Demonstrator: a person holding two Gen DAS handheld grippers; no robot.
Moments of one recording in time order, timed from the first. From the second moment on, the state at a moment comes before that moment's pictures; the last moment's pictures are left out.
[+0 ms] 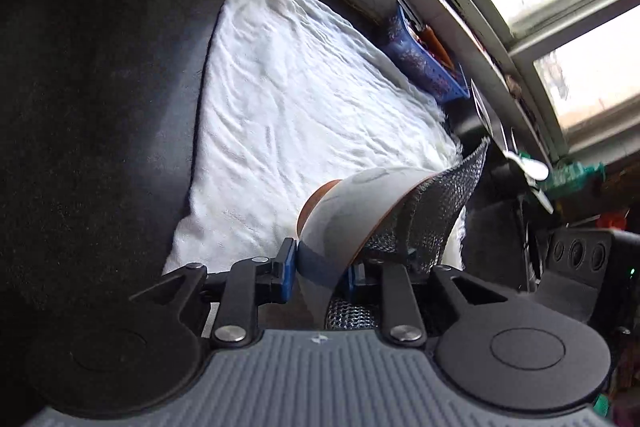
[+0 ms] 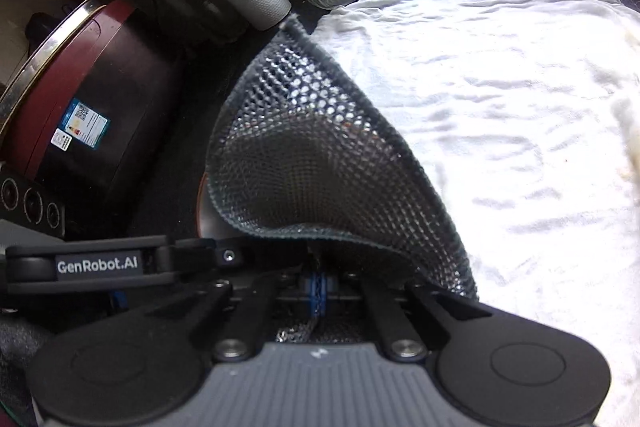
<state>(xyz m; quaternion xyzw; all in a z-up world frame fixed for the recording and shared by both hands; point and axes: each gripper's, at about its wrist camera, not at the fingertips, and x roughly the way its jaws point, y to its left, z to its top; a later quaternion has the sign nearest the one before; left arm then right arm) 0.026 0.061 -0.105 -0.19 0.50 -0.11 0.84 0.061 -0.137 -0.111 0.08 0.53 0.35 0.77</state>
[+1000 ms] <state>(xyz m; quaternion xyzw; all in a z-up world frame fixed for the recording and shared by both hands) -0.002 0.085 -0.135 -0.35 0.52 -0.03 0.78 0.064 -0.139 -0.127 0.19 0.56 0.31 0.74</state>
